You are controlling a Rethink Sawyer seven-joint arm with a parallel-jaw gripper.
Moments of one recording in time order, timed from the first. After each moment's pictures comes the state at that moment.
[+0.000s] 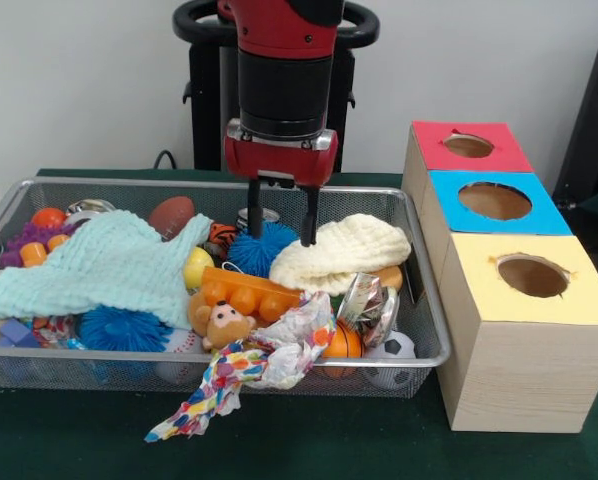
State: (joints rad) arm -0.29 -0.64 -0.02 1.72 0.06 0.38 1.63
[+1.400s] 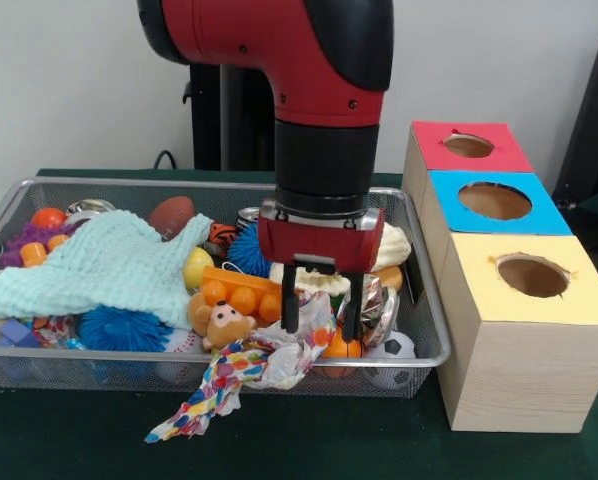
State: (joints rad) arm -0.21 -0.47 -0.03 1.49 0.19 0.30 1.63
